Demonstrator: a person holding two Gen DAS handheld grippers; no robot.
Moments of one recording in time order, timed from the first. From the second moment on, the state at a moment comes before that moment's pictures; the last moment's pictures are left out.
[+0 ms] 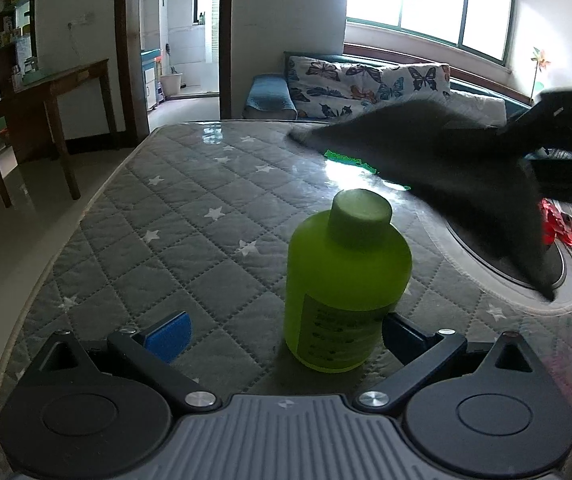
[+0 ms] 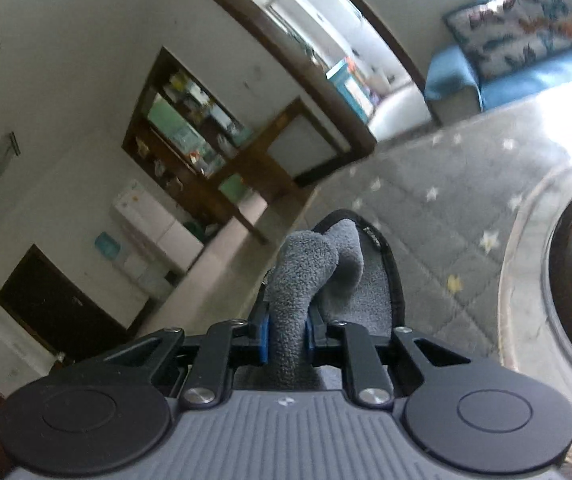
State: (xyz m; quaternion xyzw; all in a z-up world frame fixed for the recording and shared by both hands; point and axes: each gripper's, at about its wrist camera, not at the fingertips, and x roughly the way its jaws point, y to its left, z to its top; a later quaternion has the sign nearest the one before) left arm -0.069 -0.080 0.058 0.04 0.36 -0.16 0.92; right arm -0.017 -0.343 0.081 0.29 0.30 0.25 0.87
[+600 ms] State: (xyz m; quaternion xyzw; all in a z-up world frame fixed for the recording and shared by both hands) left arm -0.068 -0.076 0.057 0.04 0.36 -0.17 0.92; right arm -0.017 -0.296 0.026 0.18 0.41 0.24 0.86
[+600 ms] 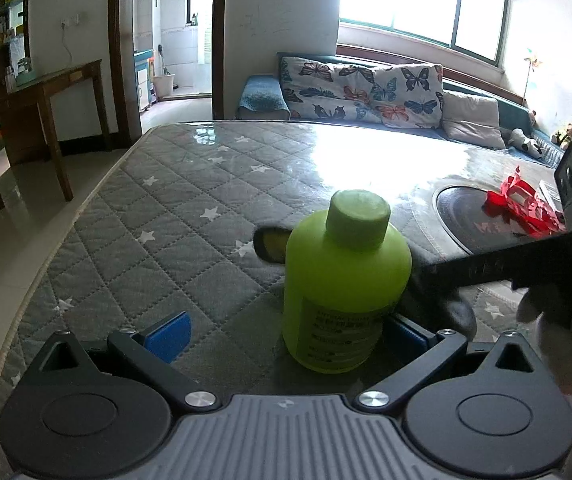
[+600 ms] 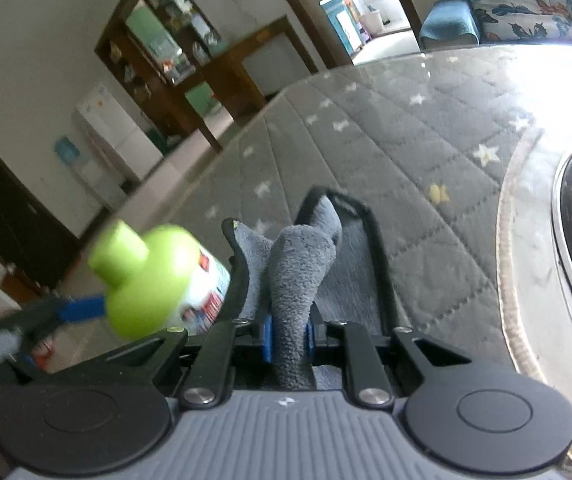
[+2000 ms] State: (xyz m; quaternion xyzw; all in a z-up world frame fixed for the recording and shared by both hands) left arm -0.072 -0.052 0.056 0.04 0.36 -0.17 0.92; right arm -0.029 -0.289 0.025 0.20 0.44 0.27 0.84
